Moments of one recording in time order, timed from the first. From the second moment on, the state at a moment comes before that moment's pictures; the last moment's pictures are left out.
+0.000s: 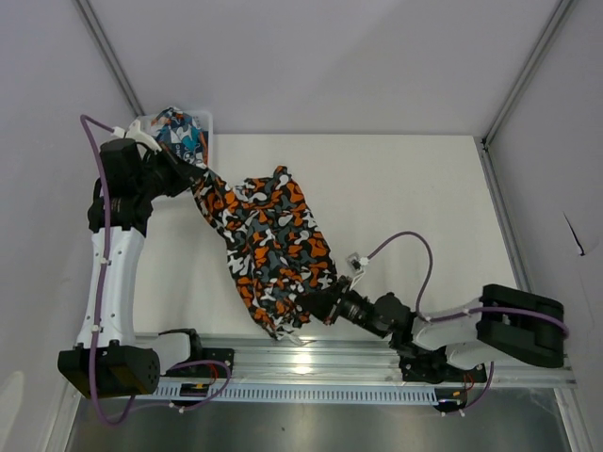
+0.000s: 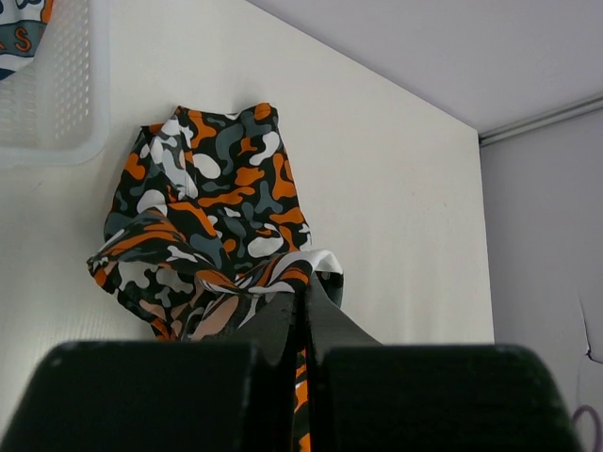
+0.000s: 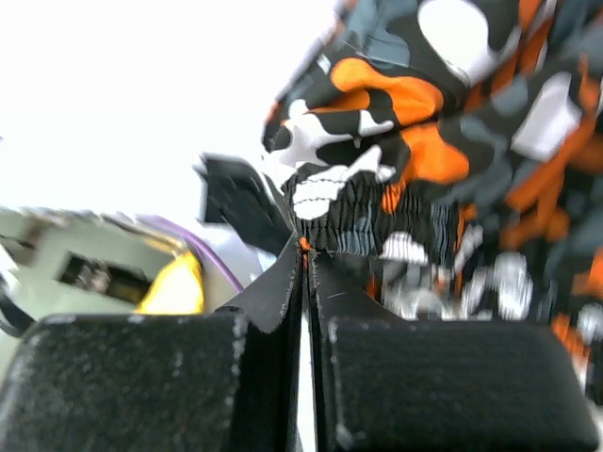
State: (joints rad) left arm 0.11 1.15 1.31 -0.59 0.39 -0.55; right arm 1.27 1.37 0.21 1.24 0.16 0.88
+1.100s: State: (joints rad) left arm 0.12 1.13 1.20 -0.56 0.39 -0.58; right arm 1.32 1.77 0.24 1.29 0.15 0.91
